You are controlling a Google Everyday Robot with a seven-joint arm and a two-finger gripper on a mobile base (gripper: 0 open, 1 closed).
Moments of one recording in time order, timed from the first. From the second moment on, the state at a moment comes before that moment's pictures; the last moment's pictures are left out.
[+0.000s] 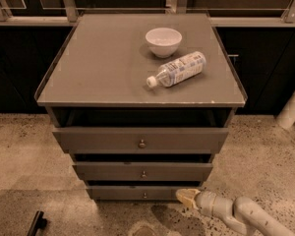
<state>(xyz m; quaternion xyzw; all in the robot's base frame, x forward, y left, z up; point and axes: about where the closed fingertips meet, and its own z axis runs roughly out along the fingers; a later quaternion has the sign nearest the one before) 0.508 -0.168 0.325 -0.28 0.77 0.37 0.44</state>
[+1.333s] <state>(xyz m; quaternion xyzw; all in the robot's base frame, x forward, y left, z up) 0.577 -0.188 0.248 -0.19 0.78 0.35 0.49</state>
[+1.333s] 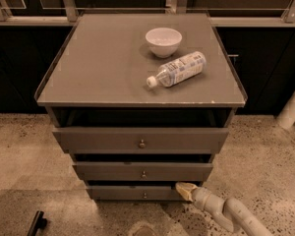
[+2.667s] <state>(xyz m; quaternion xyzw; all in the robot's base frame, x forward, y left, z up) 0.626 -0.165 0.202 -0.17 0.81 0.32 0.46</state>
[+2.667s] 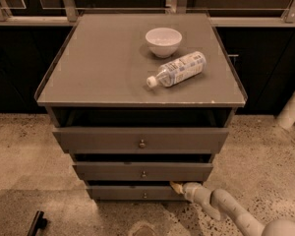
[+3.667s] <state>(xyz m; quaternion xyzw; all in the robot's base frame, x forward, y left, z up) 0.607 -0.164 0.191 -0.15 0.84 0.32 0.41</state>
